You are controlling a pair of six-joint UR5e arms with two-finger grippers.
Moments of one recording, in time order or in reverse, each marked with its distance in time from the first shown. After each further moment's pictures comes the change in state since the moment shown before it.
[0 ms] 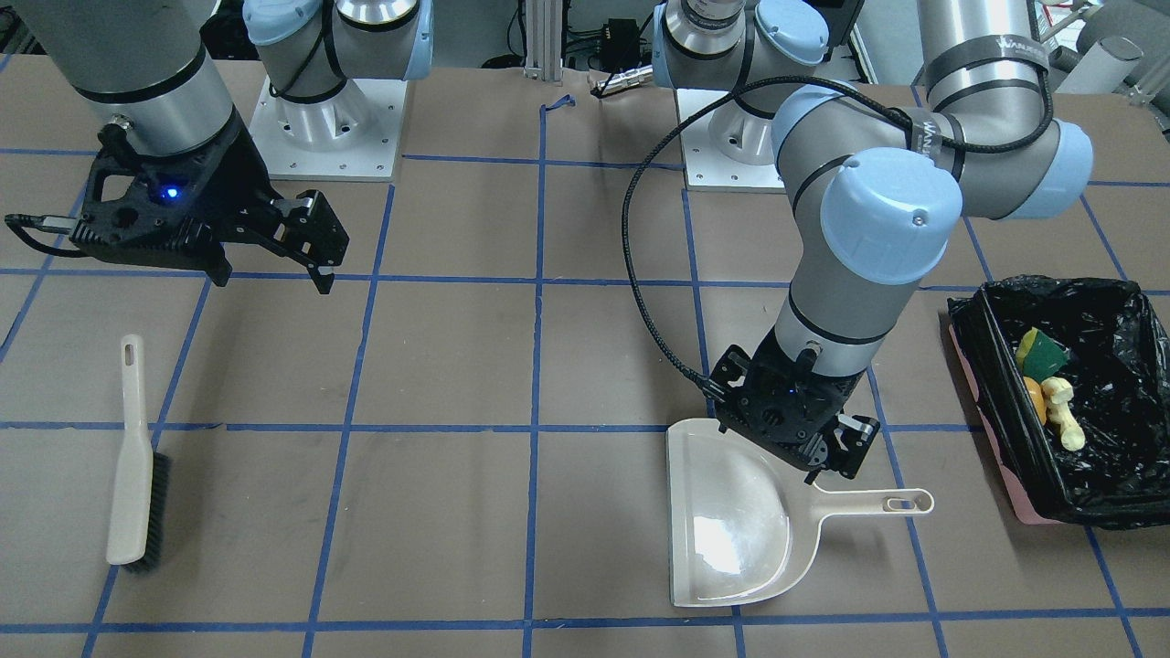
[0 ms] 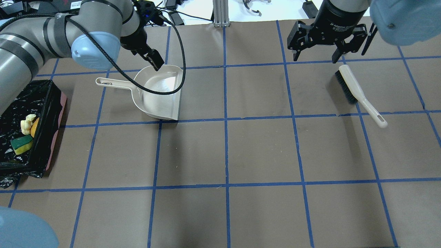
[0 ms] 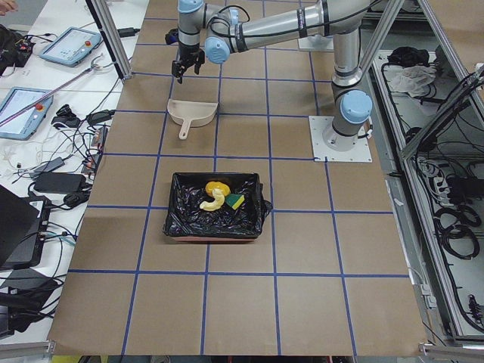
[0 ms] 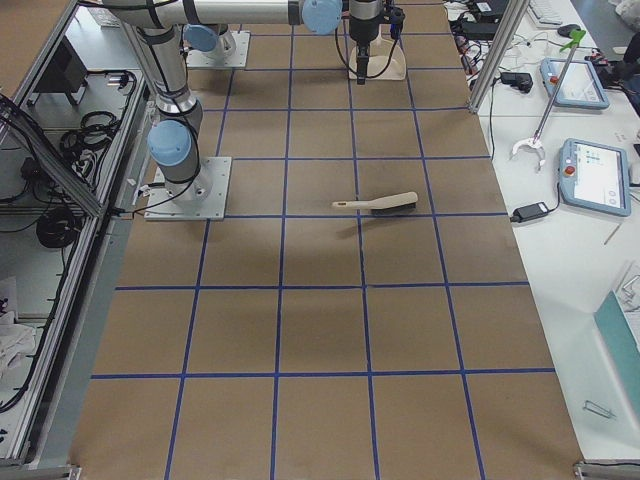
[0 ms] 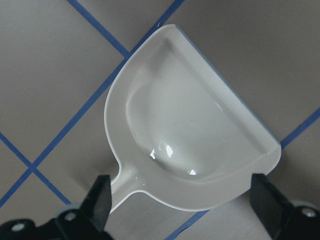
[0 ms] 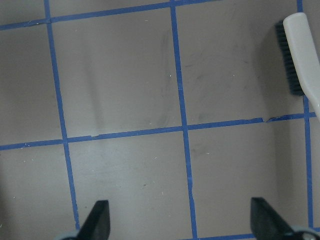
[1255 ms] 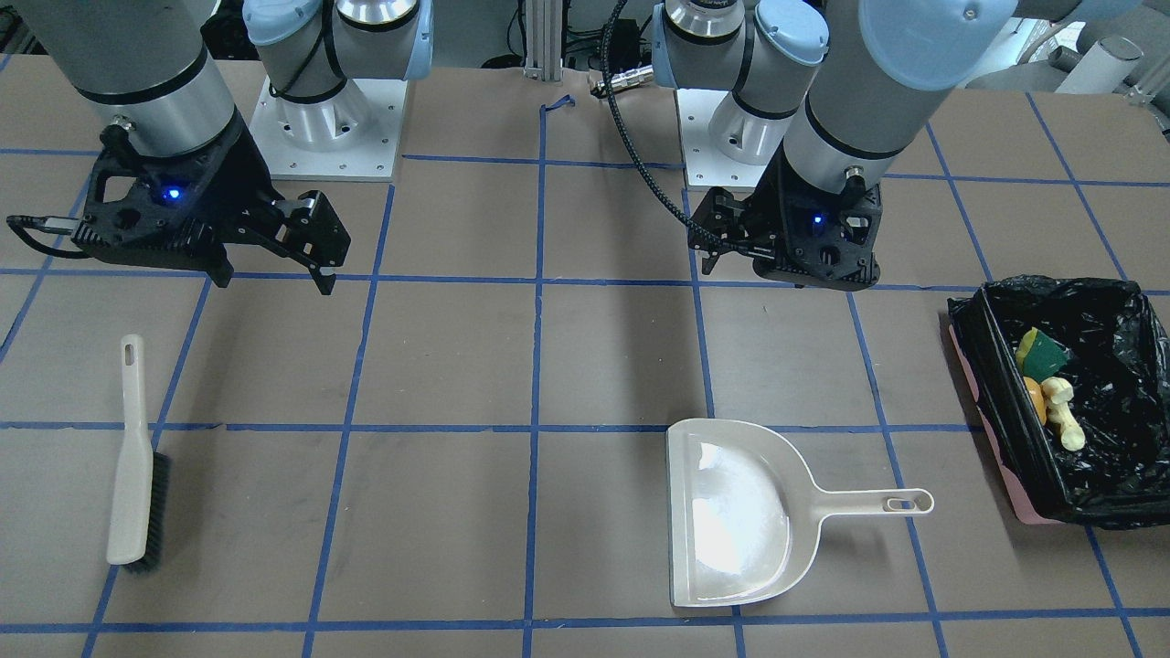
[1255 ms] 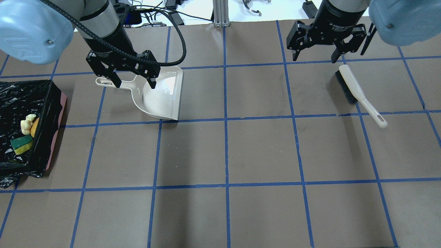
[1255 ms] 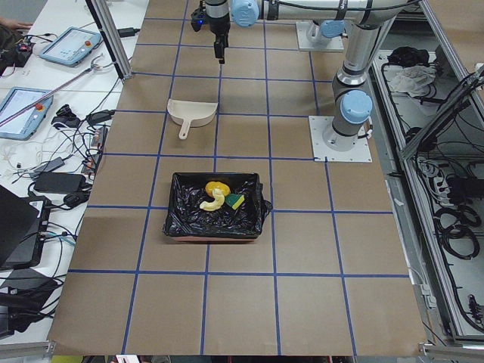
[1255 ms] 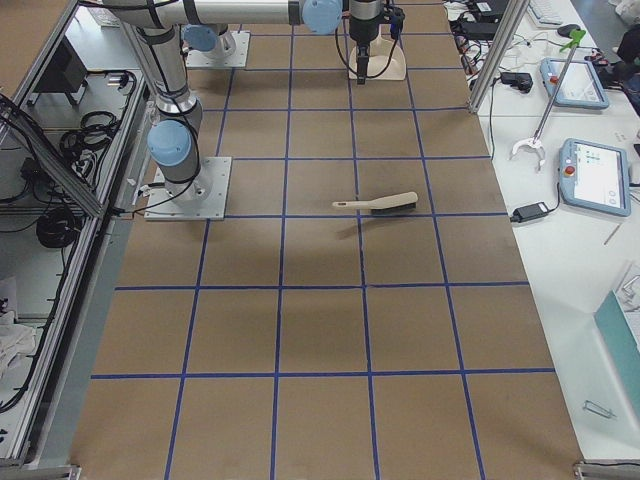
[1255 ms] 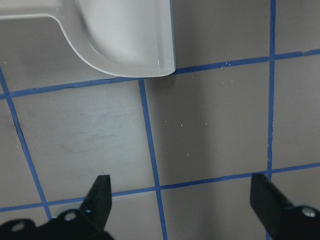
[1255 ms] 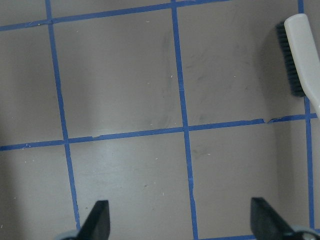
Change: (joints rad) left arm 0.001 0.218 0.014 -0.494 -0.076 -0.503; right arm 0.001 0.001 0.000 -0.005 0.002 0.000
